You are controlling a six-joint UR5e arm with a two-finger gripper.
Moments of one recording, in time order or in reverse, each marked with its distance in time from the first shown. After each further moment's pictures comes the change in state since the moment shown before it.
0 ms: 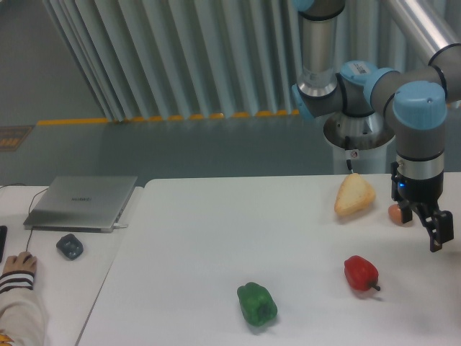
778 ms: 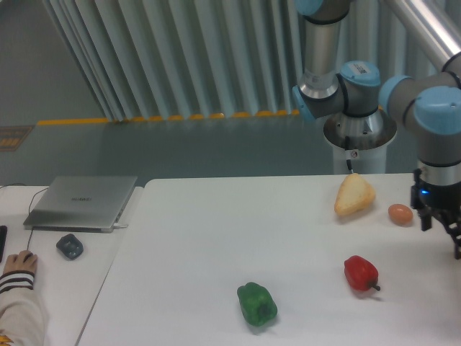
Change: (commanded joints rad) arm 0.092 -0.080 0.069 0.064 0.000 0.136
